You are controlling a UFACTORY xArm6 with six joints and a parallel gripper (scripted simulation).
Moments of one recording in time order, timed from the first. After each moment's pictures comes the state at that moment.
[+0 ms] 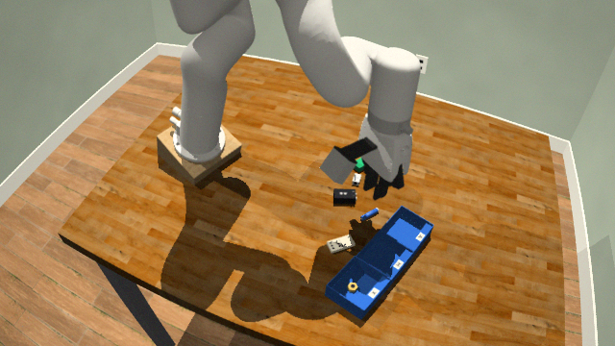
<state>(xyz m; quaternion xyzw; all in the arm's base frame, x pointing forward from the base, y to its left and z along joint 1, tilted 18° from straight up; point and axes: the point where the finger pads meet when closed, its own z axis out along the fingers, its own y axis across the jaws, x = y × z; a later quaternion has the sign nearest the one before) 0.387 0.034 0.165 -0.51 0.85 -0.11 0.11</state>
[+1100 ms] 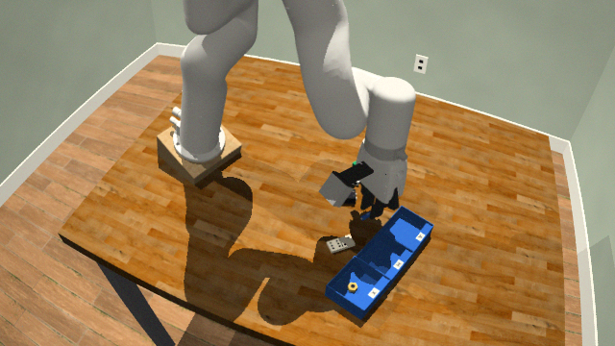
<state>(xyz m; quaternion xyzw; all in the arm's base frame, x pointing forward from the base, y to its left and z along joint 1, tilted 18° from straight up) 0.406 0.031 0.111 -0.51 0.85 -0.11 0.11</state>
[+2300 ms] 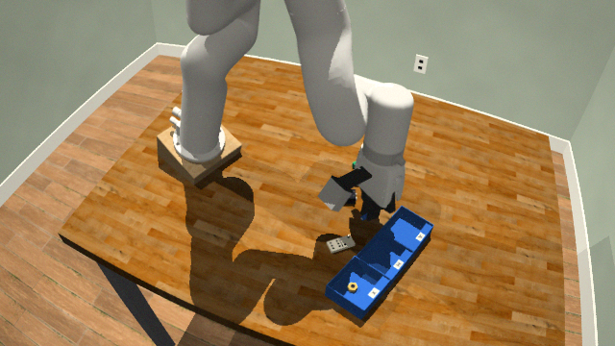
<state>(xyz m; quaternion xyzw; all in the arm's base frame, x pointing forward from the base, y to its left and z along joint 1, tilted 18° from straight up) 0.409 0.030 0.098 -0.51 0.85 -0.11 0.11</state>
